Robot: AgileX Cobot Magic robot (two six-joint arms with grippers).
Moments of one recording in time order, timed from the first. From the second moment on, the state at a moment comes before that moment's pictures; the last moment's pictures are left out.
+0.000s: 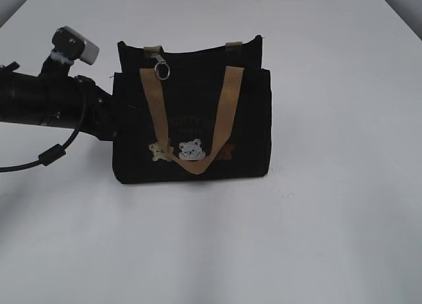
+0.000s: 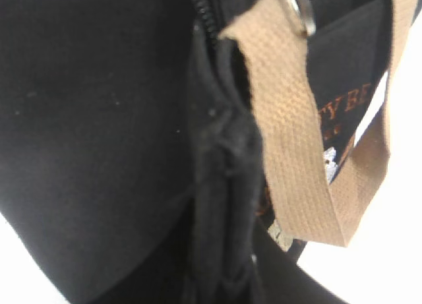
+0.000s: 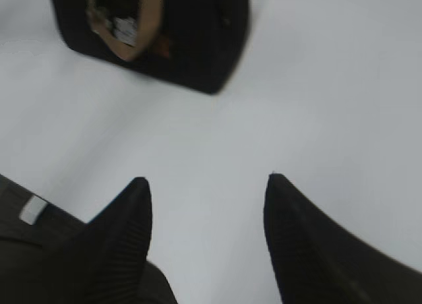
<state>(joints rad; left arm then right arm) -0.20 1.78 -0.87 -1.70 0.59 2.21 0.01 0.24 -0.51 0.43 0.98 -0.46</state>
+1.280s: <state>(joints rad) -0.20 1.78 -0.87 -1.69 0.60 2.22 0.37 2.01 -1.59 1.18 0.83 -0.75</state>
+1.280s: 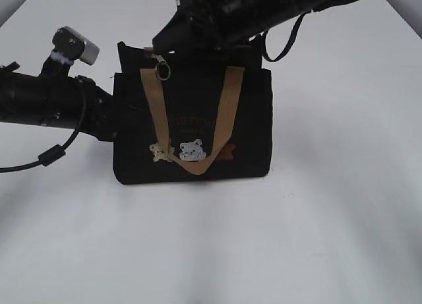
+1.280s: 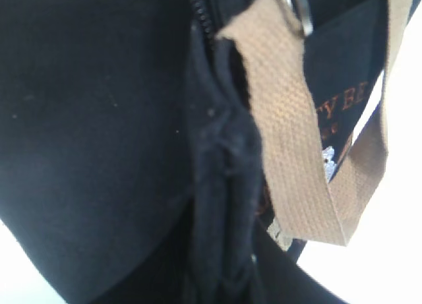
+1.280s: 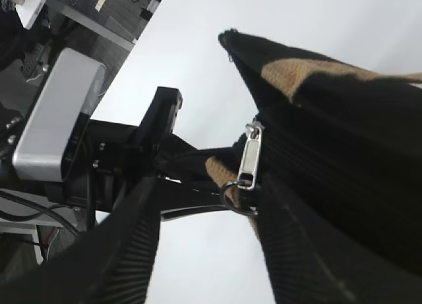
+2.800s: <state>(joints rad) -0.20 1.78 -0.87 -1.69 0.62 2.22 0.19 1.97 -1.60 0.90 0.90 -0.50</state>
